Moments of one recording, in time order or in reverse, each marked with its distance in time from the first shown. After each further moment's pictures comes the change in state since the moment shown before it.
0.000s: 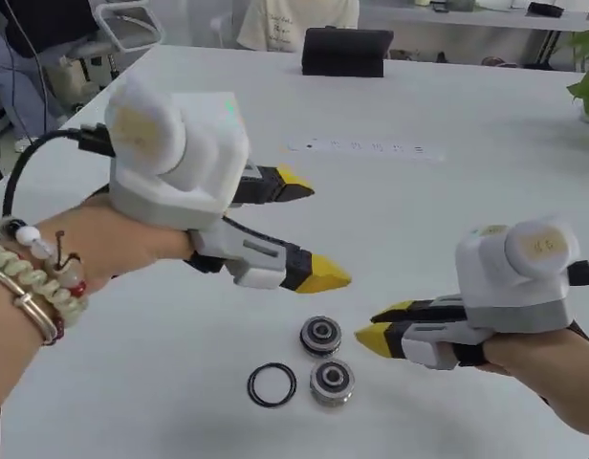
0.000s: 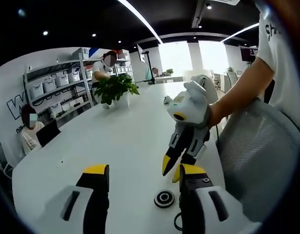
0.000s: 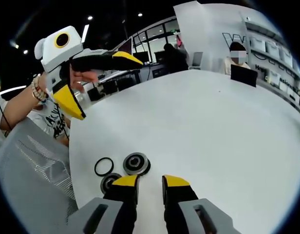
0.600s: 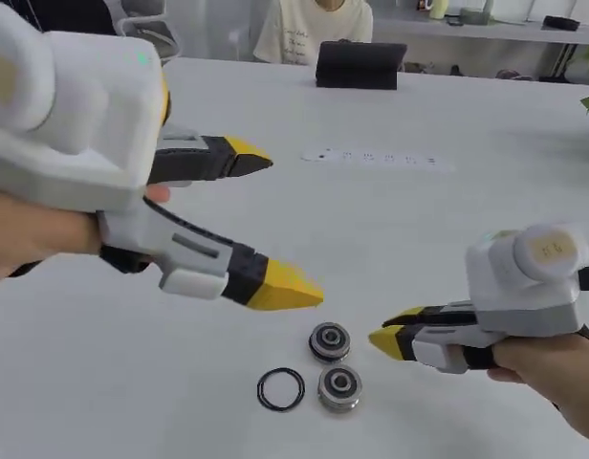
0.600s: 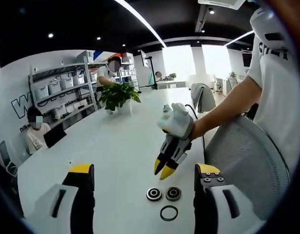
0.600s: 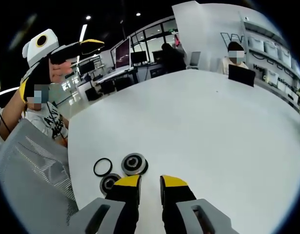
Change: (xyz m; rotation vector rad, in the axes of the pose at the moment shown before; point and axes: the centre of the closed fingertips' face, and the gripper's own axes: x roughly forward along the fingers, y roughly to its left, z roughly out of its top) left arm -0.064 -0.008 0.045 -0.023 -0.033 0.018; right arm -0.005 -0.004 0.002 0.010 0.010 -0.021
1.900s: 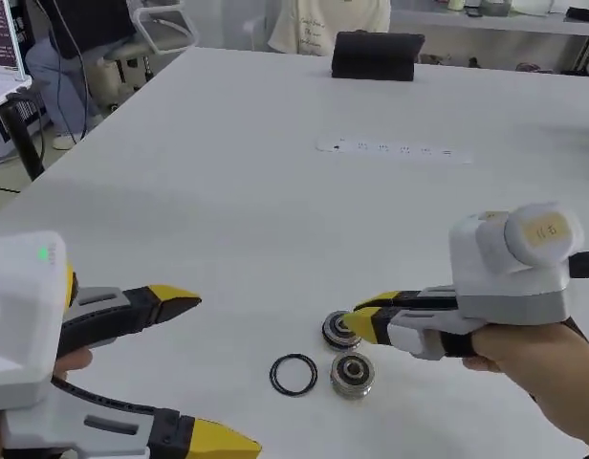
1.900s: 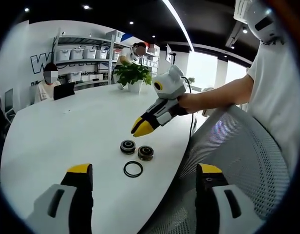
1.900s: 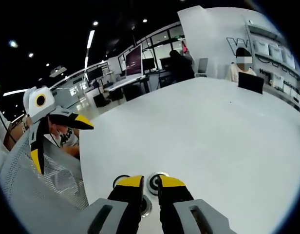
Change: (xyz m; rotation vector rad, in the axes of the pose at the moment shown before) left arm -0.054 -0.076 -0.106 -0.320 0.069 0.077; right arm 0.006 0.038 0.030 -0.009 -0.072 0.066
